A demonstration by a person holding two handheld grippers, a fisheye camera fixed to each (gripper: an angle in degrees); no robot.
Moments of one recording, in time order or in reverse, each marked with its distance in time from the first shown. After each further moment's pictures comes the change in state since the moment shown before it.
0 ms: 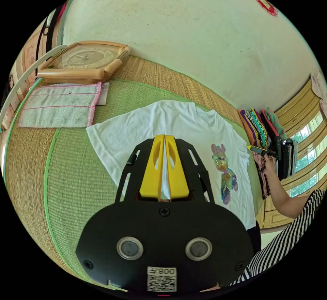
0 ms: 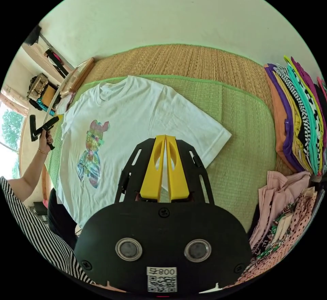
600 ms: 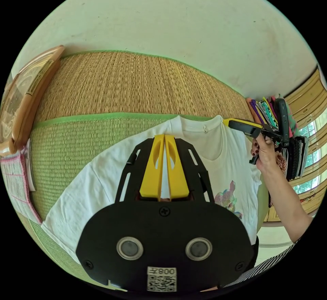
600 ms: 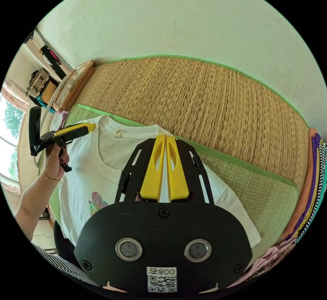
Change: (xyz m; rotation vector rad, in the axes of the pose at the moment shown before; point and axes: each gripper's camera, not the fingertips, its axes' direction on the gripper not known) left arm 0.042 -0.054 0.126 -0.171 -0.036 0.095; right arm -0.055 -0.110 0.103 -0.019 -0.006 -0.070
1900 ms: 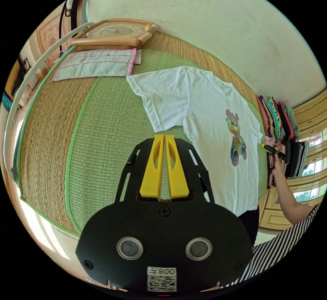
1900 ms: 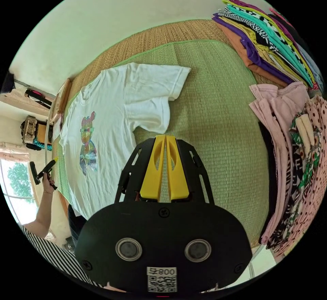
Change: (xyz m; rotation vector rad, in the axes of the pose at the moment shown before) left arm -0.087 0.400 -0.136 -0.051 -0.098 -0.244; right arm 0.142 0.409 -0.082 -0.044 -0.020 0.449
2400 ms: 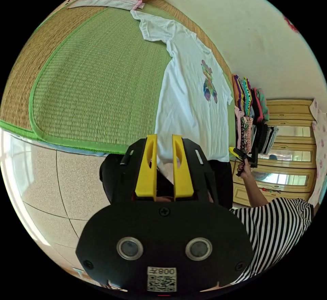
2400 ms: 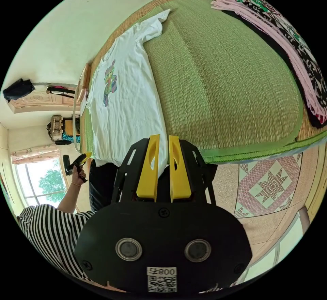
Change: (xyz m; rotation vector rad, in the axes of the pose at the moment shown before) left arm -0.032 0.192 0.008 -0.218 0.262 -0.079; right arm 0.072 0.229 -0.007 -0.156 -0.264 0.131
